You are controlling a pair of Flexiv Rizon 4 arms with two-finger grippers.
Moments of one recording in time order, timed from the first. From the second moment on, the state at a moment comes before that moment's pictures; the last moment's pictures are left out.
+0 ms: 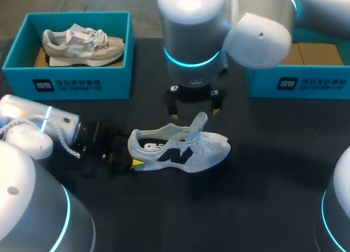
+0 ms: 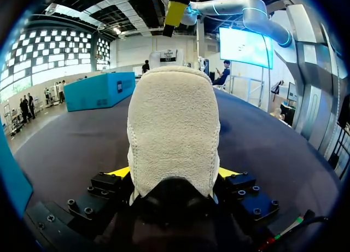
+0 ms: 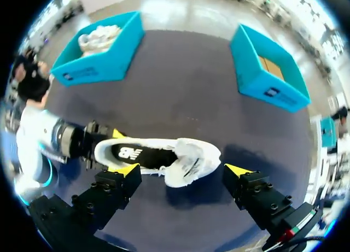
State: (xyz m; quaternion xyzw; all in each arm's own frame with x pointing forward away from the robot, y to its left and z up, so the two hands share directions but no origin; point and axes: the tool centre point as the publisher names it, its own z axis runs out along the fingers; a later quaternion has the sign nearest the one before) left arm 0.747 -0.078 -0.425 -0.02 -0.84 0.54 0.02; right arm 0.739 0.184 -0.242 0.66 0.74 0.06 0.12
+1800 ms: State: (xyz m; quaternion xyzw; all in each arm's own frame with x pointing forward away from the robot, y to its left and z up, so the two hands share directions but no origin) left arm 0.747 -0.078 -0.425 -0.02 -0.84 0.54 0.02; right arm 0.726 0.226 -0.241 0.11 0.98 -0.02 0.14
